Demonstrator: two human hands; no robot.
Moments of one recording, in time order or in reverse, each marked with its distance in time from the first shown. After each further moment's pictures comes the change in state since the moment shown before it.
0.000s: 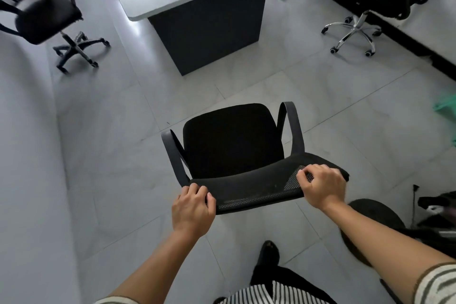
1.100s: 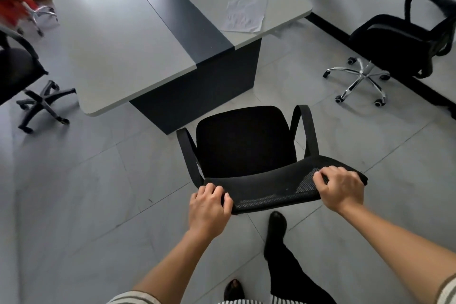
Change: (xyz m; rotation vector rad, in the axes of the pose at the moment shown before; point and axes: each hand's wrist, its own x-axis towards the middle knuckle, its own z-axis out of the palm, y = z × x) left_hand 0.556 0.095 0.001 -0.081 -0.127 0.083; right_hand 0.542 0.018 0.039 -0.150 0.001 0.062
